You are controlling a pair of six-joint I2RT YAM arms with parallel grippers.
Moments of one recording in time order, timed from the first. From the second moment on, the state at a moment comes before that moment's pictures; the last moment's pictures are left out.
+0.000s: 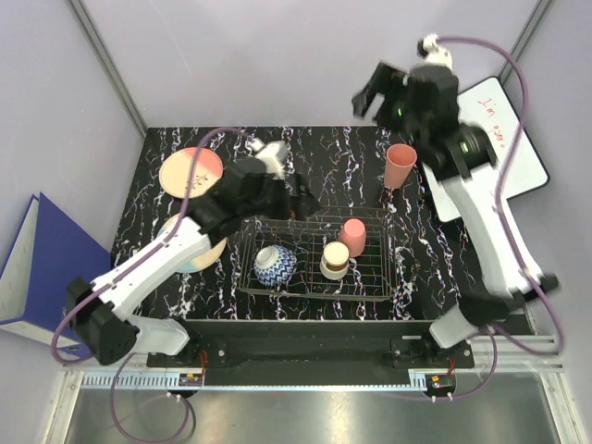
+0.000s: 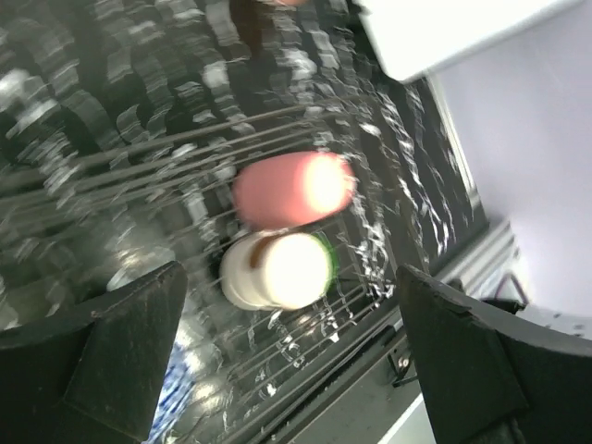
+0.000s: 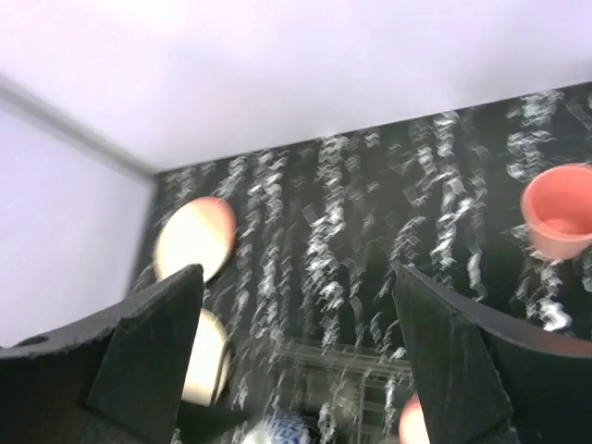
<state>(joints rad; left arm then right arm) -0.68 1.28 1.20 -0.42 0.15 -0.61 0.43 1.62 2.14 -0.80 0.25 0.55</state>
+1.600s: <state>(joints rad) -0.95 1.95 1.57 -0.36 -0.03 -0.38 0.44 0.77 1.04 -0.46 0.11 0.63</state>
